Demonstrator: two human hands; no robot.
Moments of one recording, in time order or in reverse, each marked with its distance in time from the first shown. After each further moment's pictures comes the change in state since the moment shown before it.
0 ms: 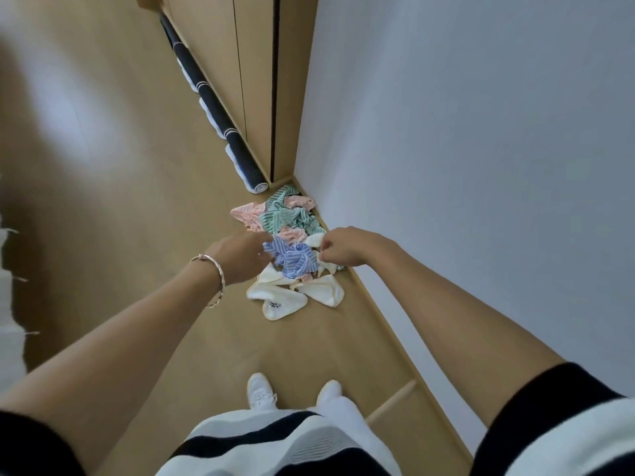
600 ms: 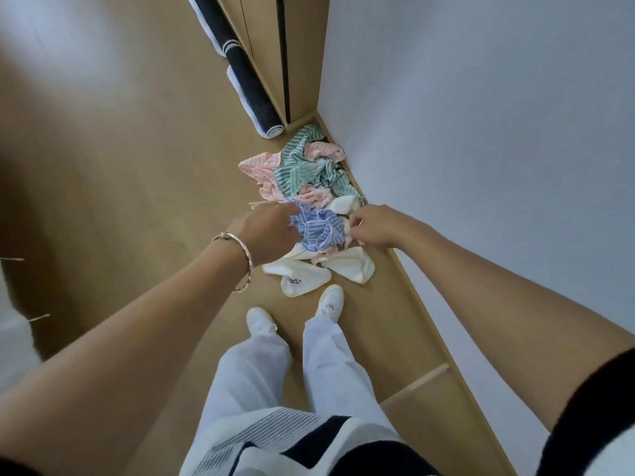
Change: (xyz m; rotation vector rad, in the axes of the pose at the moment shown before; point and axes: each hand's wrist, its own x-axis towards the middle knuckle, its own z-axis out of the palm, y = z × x) left_hand 0.245 -0.022 0.032 -0.022 -0.161 -0.076; right_hand 0.257 0.101 -0.020 0.213 -0.175 0.072
